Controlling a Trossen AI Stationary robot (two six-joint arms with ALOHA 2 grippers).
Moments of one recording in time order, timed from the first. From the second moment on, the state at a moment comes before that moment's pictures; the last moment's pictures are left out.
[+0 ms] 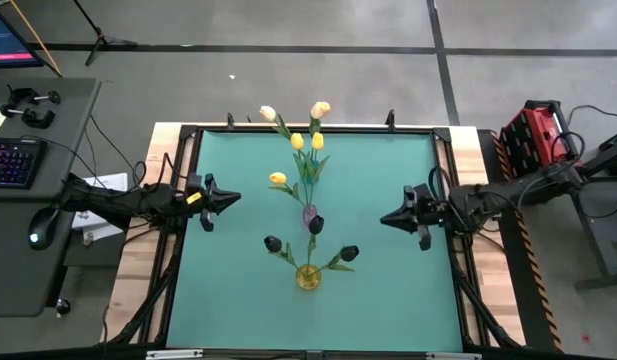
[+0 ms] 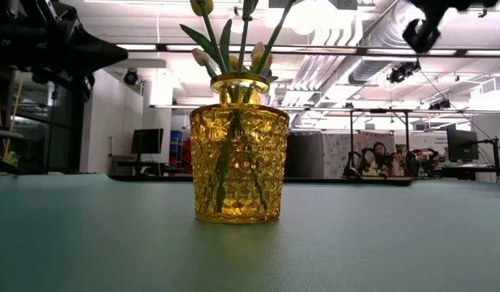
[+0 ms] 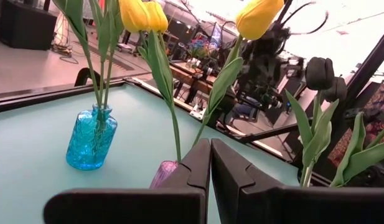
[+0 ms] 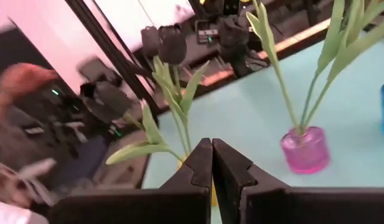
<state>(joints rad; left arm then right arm) -0.14 0.18 0.09 0.12 -0.35 -0.42 0.31 0.64 0.53 -0.06 0.18 0.52</state>
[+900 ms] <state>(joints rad) -0.14 0.00 0.10 -0.24 -0.35 -0.42 0.40 0.46 0.01 0.51 0.32 0.38</state>
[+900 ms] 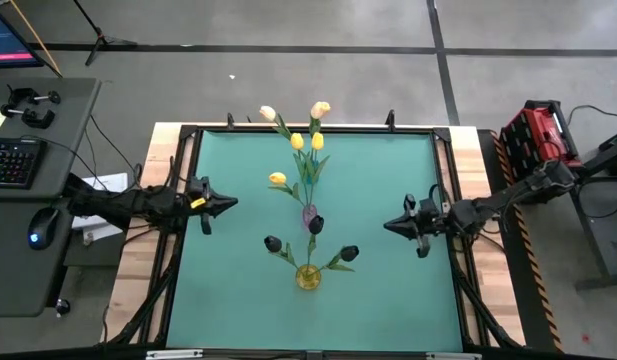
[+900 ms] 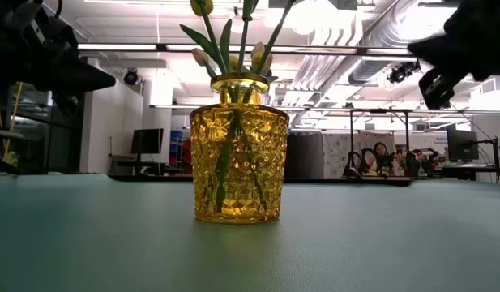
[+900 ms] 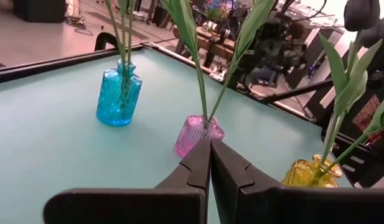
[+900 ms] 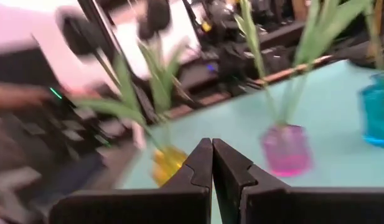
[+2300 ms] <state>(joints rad) -0.14 0.00 0.10 -0.24 -0.35 -0.42 0.17 0.08 0.01 0.07 0.36 0.16</state>
